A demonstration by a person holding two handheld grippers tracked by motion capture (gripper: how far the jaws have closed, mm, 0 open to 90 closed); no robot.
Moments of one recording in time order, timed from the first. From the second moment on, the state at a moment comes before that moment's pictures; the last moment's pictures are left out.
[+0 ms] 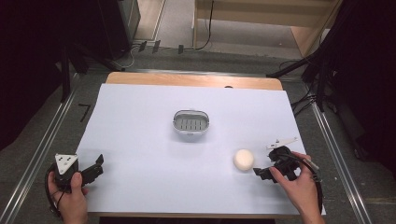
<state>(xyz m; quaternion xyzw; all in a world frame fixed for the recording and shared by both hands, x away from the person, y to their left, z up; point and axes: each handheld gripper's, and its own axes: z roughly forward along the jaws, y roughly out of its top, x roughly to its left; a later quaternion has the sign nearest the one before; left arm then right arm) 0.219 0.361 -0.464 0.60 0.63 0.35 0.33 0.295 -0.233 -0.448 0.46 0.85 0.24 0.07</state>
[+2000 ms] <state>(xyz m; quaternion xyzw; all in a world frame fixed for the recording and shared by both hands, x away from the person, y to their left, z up) 0.220 0.358 -0.464 0.61 0.62 0.36 0.32 0.315 -0.173 -0.459 0.45 0.86 0.24 0.06</state>
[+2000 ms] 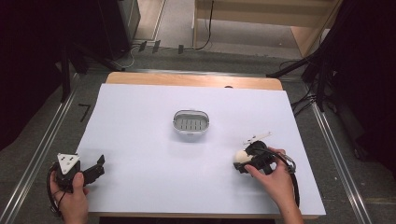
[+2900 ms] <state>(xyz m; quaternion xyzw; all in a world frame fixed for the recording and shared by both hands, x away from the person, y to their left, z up) 0.220 0.358 -0.464 0.62 0.62 0.36 0.32 0.319 -0.171 -0.445 0.45 0.86 0.24 0.07</state>
